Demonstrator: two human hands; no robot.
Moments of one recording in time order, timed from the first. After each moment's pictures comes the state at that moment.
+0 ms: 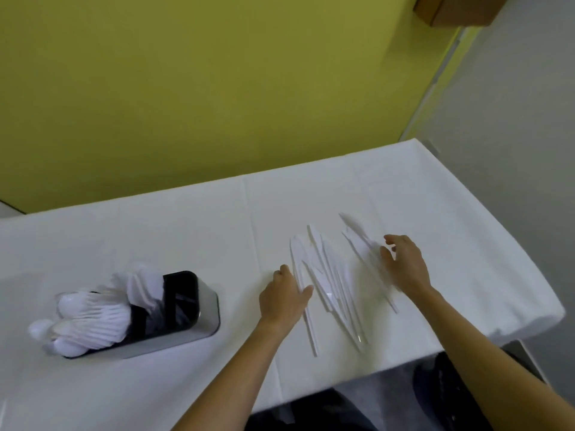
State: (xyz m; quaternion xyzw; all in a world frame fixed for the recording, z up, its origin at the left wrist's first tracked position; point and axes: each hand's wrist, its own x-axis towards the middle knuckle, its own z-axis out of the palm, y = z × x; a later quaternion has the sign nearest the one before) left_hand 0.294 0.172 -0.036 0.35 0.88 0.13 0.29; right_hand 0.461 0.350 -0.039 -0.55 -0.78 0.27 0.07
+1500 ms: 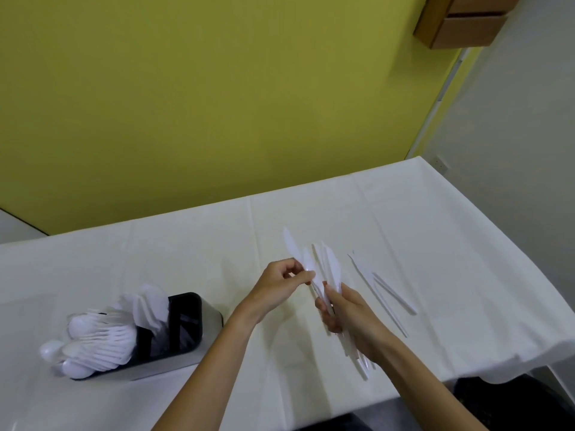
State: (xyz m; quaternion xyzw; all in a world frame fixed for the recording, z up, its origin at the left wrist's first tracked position) left_hand 0.248 0.185 0.023 0.29 0.72 0.42 0.47; right_hand 0.404 0.245 0.021 -0.38 -0.52 0.76 0.08
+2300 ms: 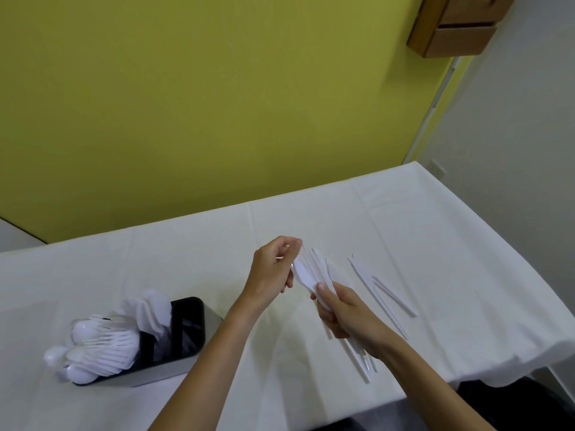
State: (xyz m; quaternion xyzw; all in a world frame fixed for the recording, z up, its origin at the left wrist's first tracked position) left_hand 0.241 0.194 0.047 0.32 0.72 0.51 0.35; right_hand 0.402 0.246 0.034 -0.34 -0.61 0.71 0.06
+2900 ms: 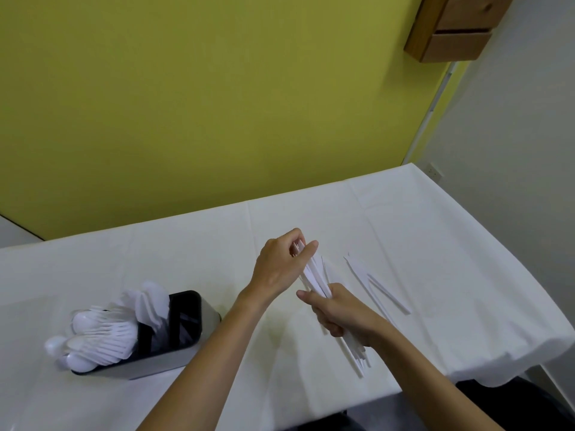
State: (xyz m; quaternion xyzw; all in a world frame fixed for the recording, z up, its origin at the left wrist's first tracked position) left_hand 0.254 0.207 0.051 0.41 0.78 0.40 0.25; right_hand 0.397 0.247 0.042 -0.39 -0.64 0.66 -0.04
